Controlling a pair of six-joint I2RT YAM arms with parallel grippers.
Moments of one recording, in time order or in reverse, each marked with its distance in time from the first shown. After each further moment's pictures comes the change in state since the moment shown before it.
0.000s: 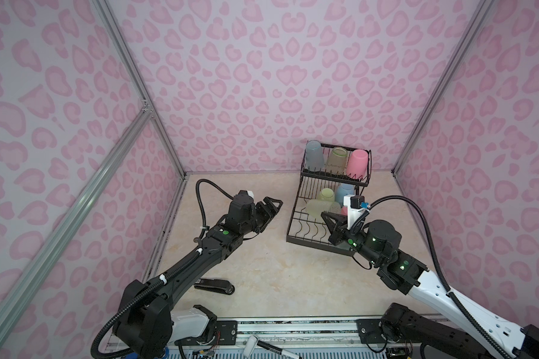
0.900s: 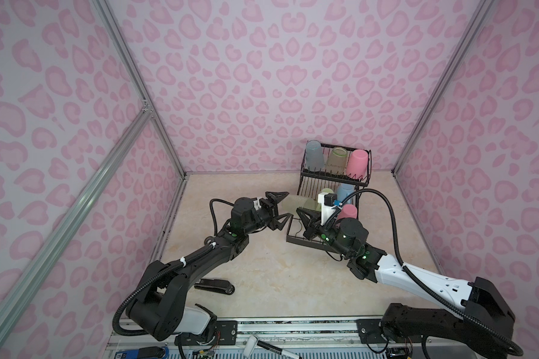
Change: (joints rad) left arm -0.002 0.140 -0.092 0.536 0.210 -0.658; right arm 0.086 0.333 0.002 0.441 -0.010 0.040
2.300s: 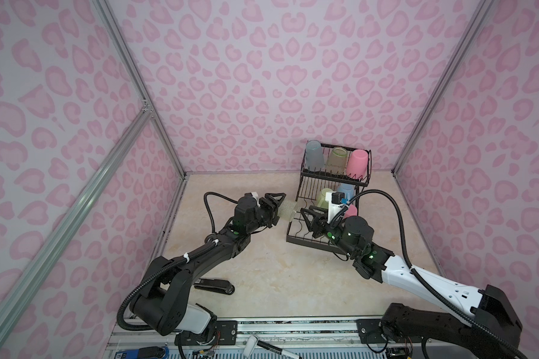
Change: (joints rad) left arm -0.009 0.027 0.035 -0.112 -0.207 0.368; right arm -0.063 -0.114 -0.011 -0.174 0.050 0.049
